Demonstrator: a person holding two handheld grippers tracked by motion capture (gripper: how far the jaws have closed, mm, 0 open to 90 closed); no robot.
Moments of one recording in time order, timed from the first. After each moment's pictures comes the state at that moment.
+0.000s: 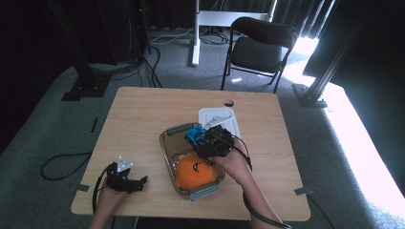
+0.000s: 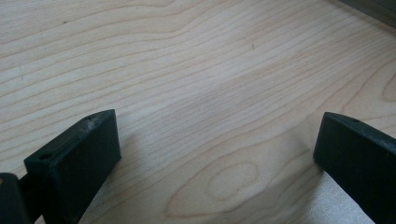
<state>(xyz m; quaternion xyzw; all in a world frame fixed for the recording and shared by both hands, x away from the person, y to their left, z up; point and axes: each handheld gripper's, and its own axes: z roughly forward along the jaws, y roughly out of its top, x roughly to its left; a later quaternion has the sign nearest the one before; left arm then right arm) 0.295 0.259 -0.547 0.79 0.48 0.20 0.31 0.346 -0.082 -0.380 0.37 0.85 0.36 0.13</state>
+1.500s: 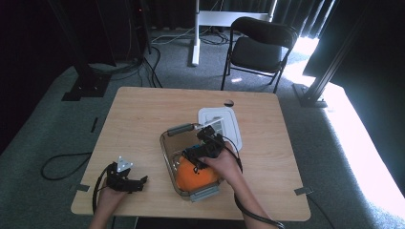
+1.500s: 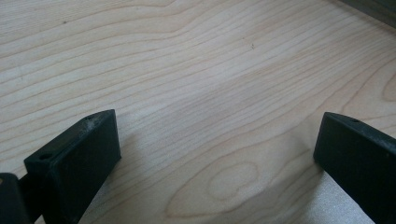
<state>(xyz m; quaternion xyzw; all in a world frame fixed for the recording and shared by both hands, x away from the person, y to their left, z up) 0.295 0.259 -0.547 0.79 0.48 0.20 0.31 0.365 -0.064 -0.416 0.41 0.85 0.33 0.08</state>
